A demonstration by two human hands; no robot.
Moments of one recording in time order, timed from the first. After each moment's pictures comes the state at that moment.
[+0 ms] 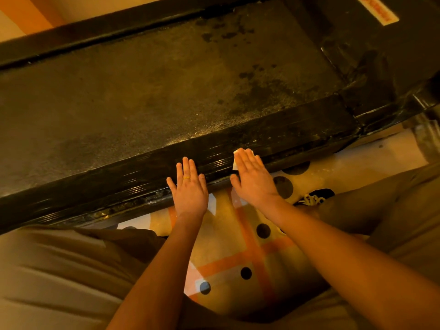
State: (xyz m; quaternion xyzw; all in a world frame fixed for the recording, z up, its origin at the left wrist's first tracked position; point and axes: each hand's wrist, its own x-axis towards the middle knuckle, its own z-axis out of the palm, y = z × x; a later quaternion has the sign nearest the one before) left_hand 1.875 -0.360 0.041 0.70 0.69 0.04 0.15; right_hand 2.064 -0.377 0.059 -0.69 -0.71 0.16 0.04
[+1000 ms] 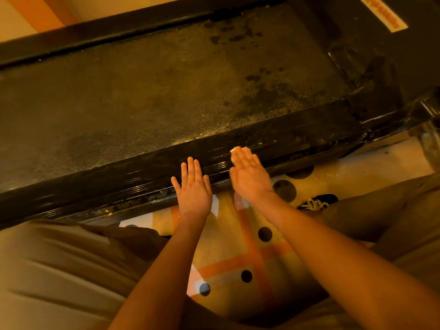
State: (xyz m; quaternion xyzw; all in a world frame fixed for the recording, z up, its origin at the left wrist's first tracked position) left_hand 1.875 -0.359 0.041 0.70 0.69 0.04 0.15; right_hand 2.049 -0.358 0.059 -0.69 -0.71 0.17 0.03
